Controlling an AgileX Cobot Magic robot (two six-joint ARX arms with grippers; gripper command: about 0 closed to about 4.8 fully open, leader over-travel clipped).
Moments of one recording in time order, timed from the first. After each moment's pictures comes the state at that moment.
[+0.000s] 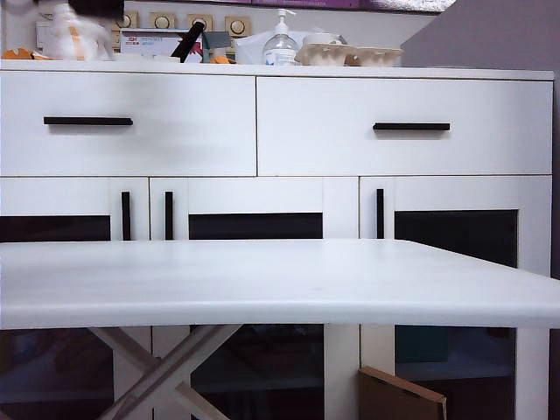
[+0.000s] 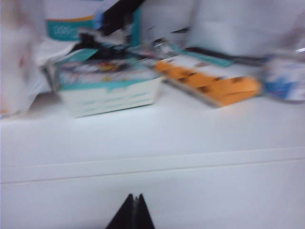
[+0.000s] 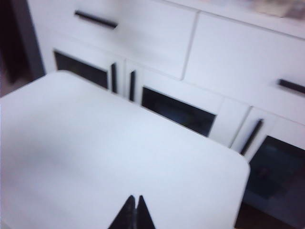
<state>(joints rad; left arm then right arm) -0.09 1.86 1.97 -0.09 0.00 -0.06 0.72 0.85 1.28 -0.65 0.15 -0.05</state>
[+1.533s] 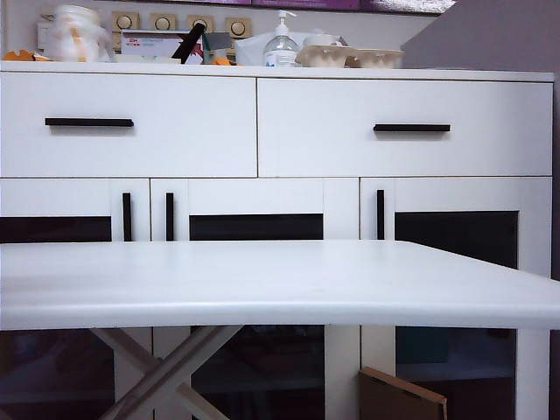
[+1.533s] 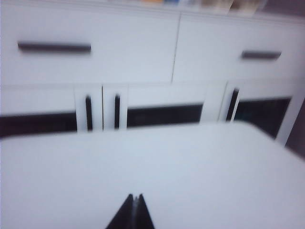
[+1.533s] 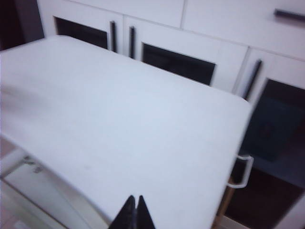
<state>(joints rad) -0.42 0.01 0.40 -0.37 -0.18 -0.08 0.72 0.07 0.61 -0.72 0.15 -0.05</state>
